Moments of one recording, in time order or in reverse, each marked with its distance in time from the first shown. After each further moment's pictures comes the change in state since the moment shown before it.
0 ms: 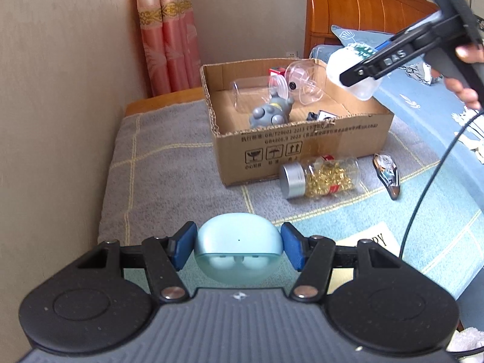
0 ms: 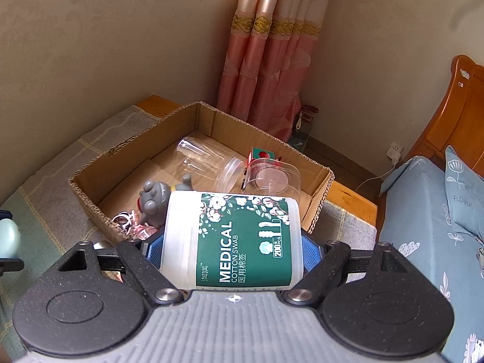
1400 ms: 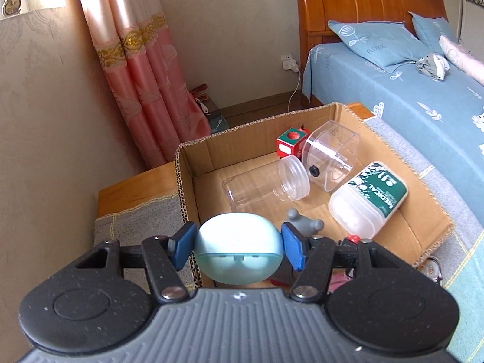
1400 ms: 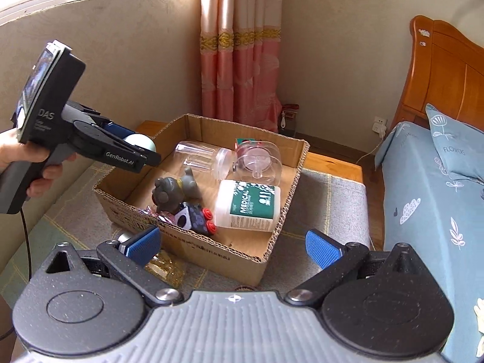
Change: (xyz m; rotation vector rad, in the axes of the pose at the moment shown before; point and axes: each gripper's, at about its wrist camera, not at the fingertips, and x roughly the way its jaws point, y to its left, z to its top) left arm 0.105 -0.013 0.158 0.118 0.025 0.027; right arm -0.074 -0.009 -0.067 0.231 -0.092 0.017
